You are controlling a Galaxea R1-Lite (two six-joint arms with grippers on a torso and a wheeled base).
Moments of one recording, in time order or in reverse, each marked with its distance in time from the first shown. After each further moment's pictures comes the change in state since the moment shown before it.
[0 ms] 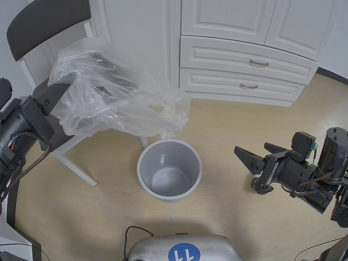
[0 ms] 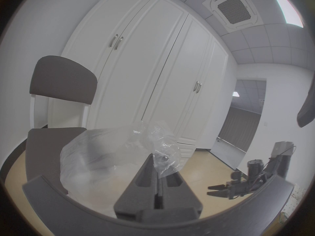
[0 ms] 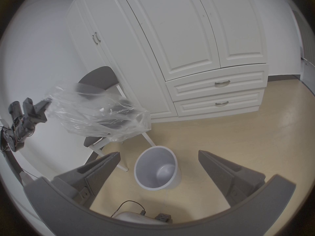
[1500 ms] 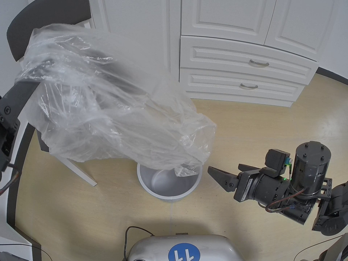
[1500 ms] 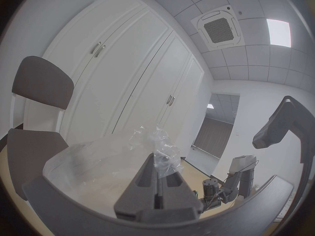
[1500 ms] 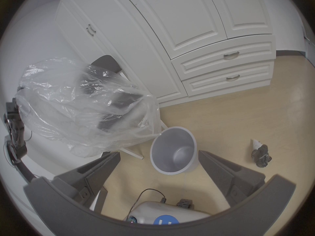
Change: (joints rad) left arm -0.180 -0.147 0.026 -0.007 -0.072 0.004; right arm 0.079 0.149 -0.010 -0.034 0.060 0.174
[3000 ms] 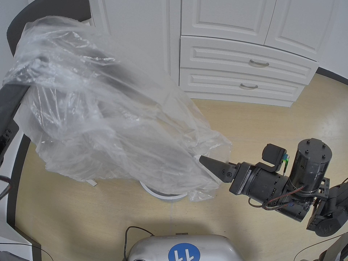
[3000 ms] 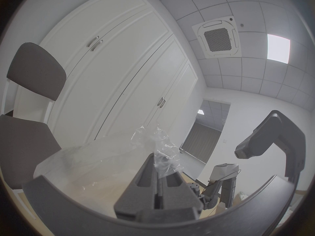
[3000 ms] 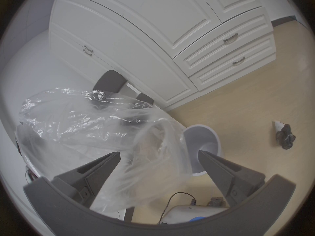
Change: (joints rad) left arm -0.082 -0.018 0.007 -0.019 -0.024 -0.065; right arm -0.004 0.044 -0.002 -0.151 0.120 0.190
